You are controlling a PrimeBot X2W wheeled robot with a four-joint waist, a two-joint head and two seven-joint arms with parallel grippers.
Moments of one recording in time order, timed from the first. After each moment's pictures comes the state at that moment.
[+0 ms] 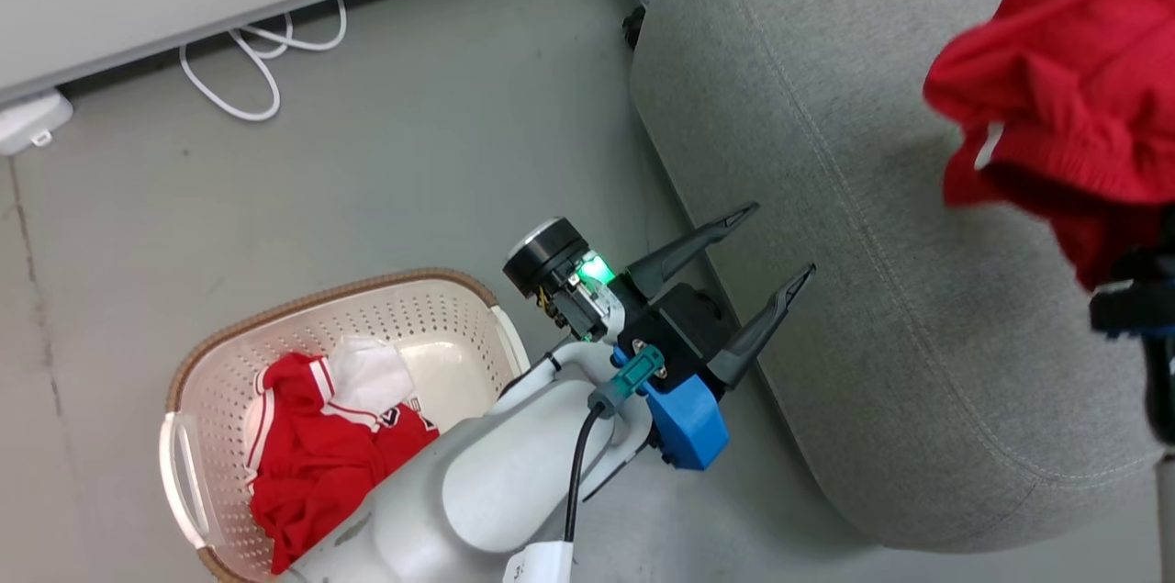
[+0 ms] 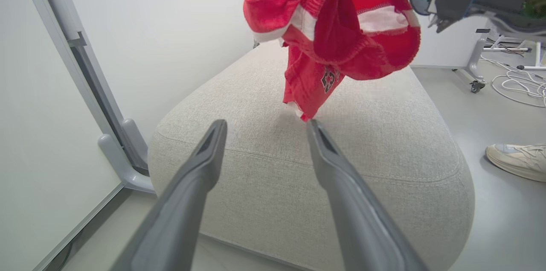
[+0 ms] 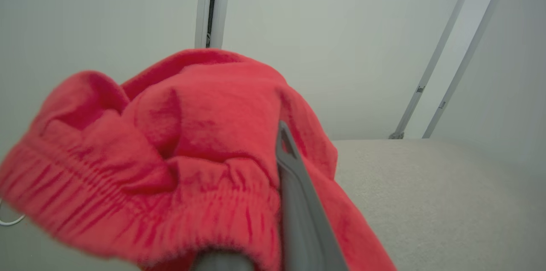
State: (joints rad) left arm -0.74 0.05 -1.01 0.51 -0.34 -0.05 -0.26; right arm -0.39 -0.23 -0.22 0.21 0.10 0.13 -0.26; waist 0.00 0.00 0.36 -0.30
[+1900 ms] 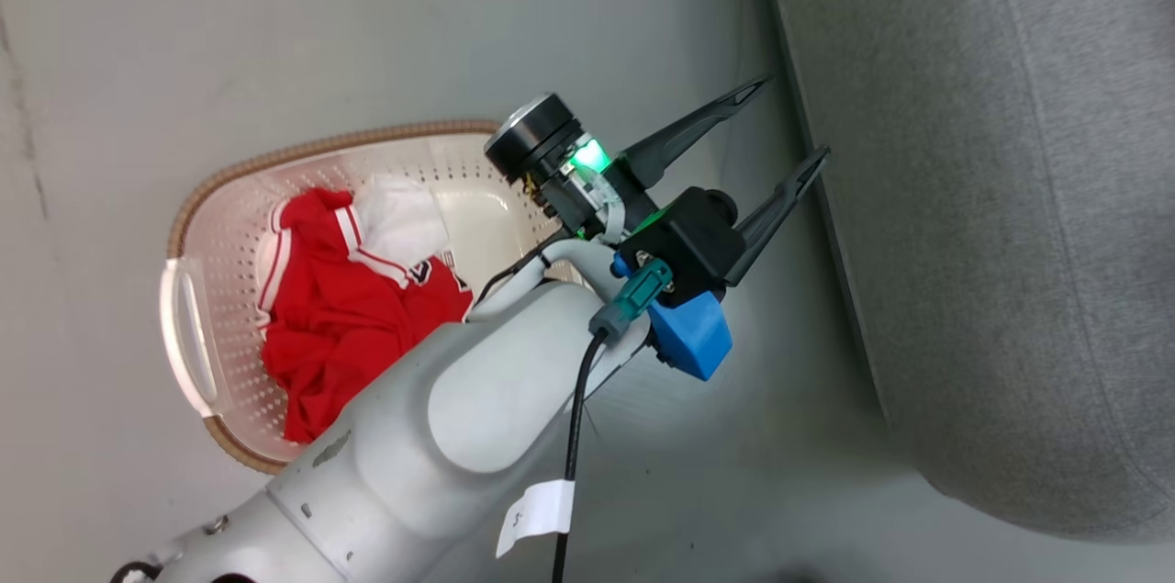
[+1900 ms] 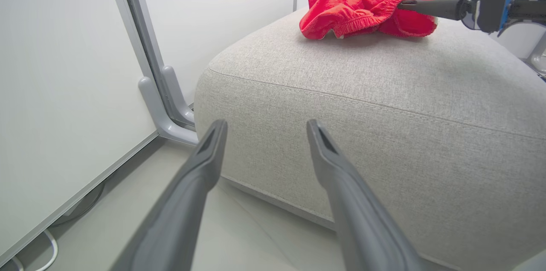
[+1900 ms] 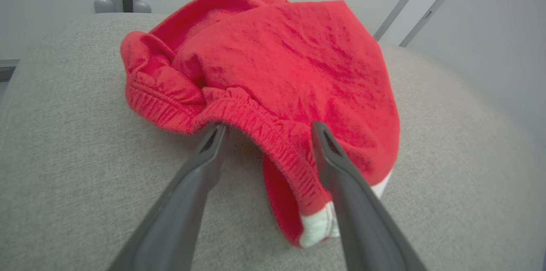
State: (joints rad) left arm -0.91 0.06 -0.98 0.52 -0.27 -0.04 -0.26; right arm -0.55 -0.41 -0.43 0.57 0.10 0.13 -0.26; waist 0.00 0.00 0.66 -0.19
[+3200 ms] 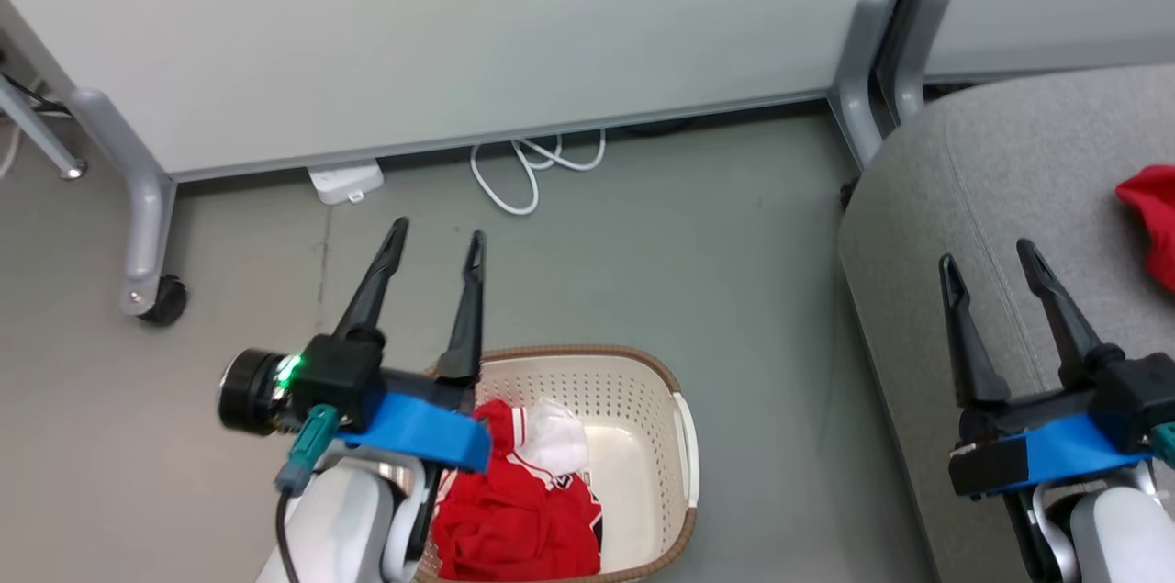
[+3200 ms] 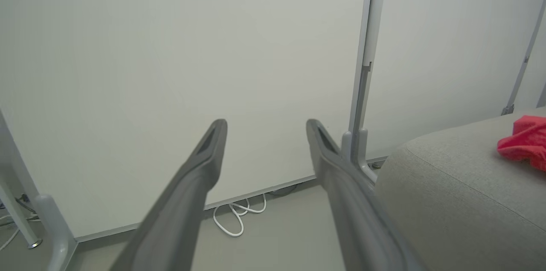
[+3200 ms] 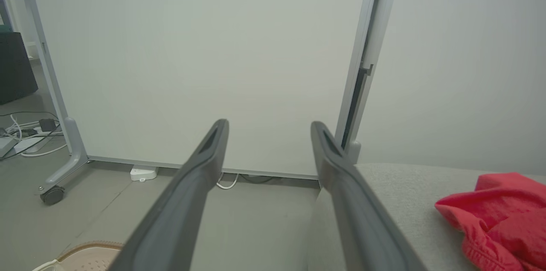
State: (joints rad) left arm -0.29 0.08 -0.31 0.24 -0.20 -0.02 -0.26; right arm -0.18 -0.18 -0.02 0.16 0.10 0.13 -0.26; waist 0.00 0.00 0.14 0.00
